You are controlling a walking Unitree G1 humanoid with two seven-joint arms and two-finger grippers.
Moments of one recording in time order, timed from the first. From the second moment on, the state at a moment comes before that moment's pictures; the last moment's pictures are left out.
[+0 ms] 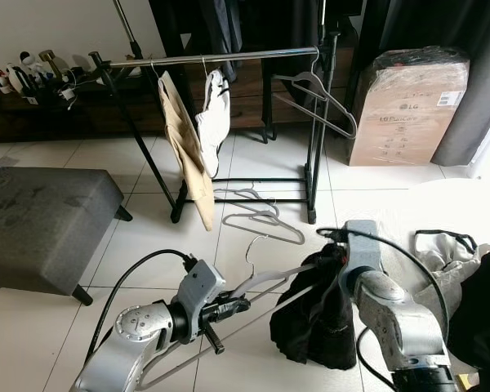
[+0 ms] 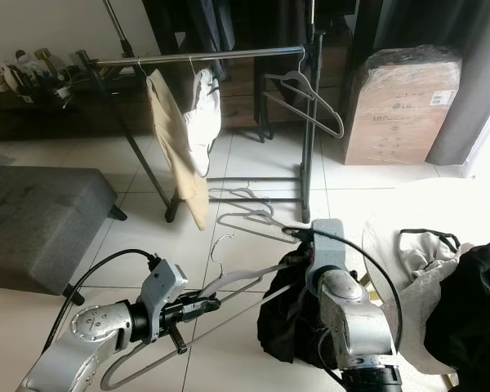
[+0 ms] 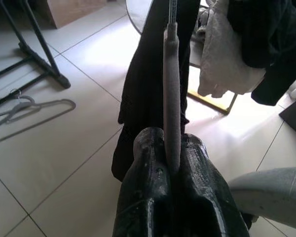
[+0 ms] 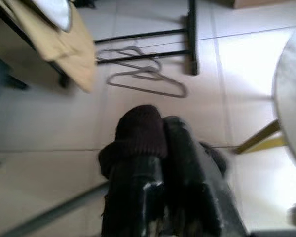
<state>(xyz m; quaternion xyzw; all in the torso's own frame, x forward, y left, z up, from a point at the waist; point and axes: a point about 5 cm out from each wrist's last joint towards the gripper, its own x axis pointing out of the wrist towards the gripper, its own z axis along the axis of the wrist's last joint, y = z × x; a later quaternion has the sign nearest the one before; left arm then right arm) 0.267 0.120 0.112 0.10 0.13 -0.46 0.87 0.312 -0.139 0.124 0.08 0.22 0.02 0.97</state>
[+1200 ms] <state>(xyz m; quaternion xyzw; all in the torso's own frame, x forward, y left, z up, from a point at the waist) 0.275 0.114 0.116 0.09 0.10 -0.44 0.89 0.263 -0.099 0.164 0.00 0.19 0.27 0.94</state>
